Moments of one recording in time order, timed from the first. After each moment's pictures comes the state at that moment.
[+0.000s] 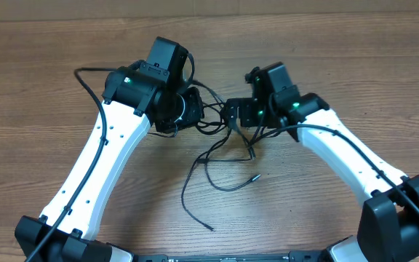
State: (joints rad) left arm -0.39 1.61 1.63 -1.23 0.27 -0.62; right arm 0.40 1.67 1.22 -0.59 -0.24 0.37
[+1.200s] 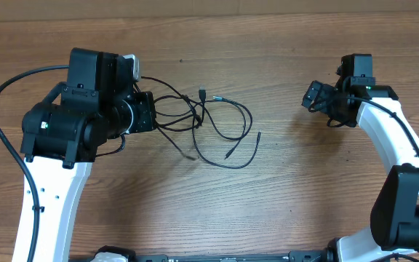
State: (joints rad) left arm -0.20 1.34 1.63 -1.28 0.20 -0.34; right arm -0.05 1.72 1.20 -0.64 -0.05 0.38
